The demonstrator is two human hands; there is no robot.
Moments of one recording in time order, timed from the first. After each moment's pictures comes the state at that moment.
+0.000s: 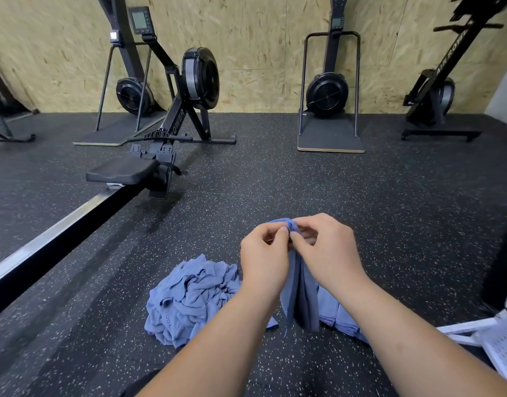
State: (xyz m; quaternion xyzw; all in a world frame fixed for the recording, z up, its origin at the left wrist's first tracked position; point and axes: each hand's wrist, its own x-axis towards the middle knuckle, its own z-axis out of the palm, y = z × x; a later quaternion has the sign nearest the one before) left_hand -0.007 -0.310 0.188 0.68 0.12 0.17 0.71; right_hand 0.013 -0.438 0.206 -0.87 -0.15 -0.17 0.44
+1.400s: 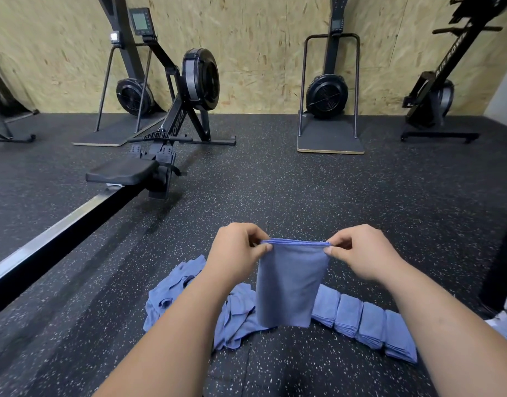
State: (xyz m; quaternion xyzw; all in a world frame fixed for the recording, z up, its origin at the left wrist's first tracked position) left_hand 0.007 -0.234 0.198 0.93 -0.01 0.12 0.34; right_hand 0.052 -0.516 0.195 -0.95 -0.08 -0.01 0.30
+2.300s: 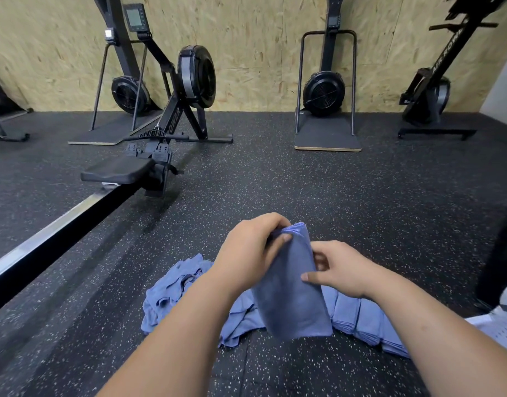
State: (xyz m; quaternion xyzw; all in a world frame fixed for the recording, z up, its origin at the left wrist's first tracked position) left_hand -0.007 -0.260 0.214 0.91 -0.19 0.20 0.32; right_hand 0.039 -0.495 0.171 -0.89 -0.23 0.15 0.37
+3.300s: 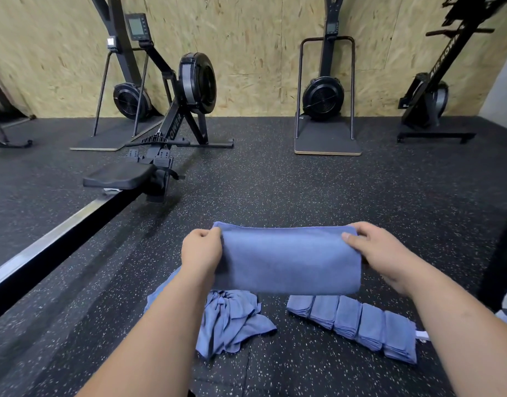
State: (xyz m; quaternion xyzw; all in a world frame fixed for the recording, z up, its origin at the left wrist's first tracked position) left_hand 0.016 -0.204 0.190 0.74 0.31 0.15 0.58; right_hand 0.056 -0.545 0.188 -0.80 0.00 0.09 0.59
